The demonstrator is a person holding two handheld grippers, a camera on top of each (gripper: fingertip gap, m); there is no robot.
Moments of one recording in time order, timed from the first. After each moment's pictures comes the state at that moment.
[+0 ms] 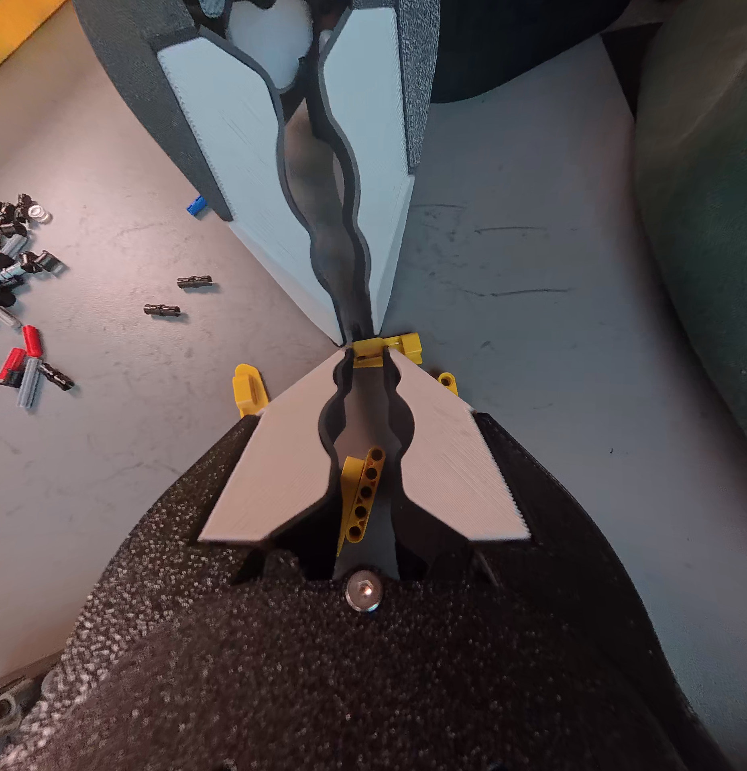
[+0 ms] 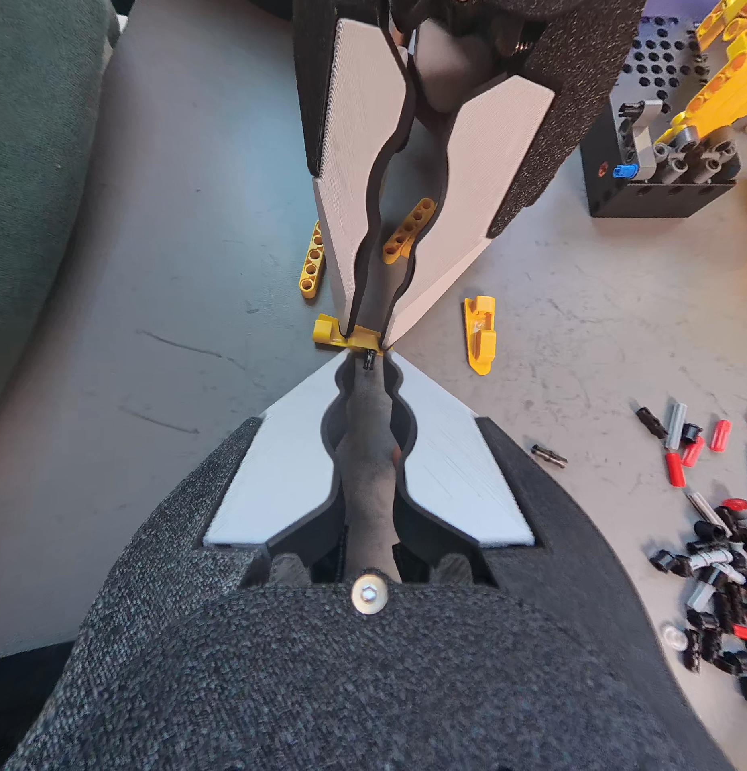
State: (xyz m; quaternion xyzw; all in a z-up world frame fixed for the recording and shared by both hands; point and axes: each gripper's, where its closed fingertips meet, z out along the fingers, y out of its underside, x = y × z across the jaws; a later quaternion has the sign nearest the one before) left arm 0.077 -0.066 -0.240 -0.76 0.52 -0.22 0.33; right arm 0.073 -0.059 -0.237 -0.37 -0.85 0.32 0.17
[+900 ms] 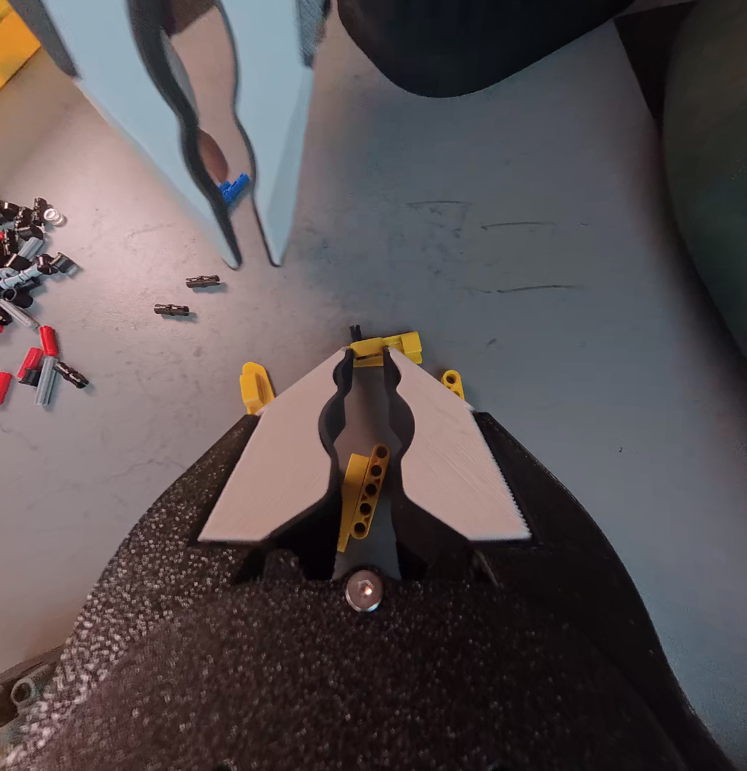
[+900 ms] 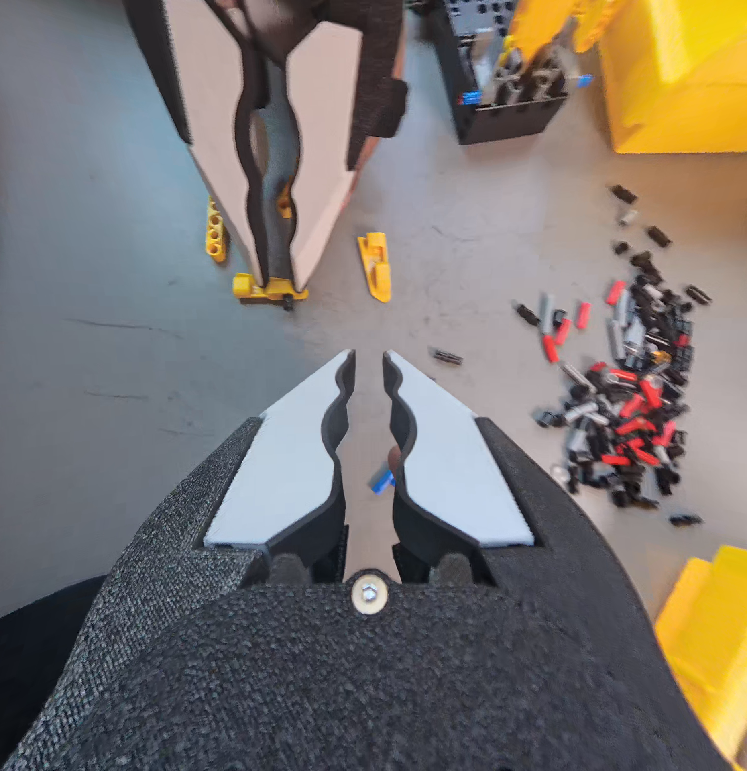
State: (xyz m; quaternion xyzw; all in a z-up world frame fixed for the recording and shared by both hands) left arm 0.074 -0.064 -0.240 -0.76 0.52 -0.20 0.33; right arm 0.077 -0.001 -0.213 -0.46 -0.82 0.27 0.21
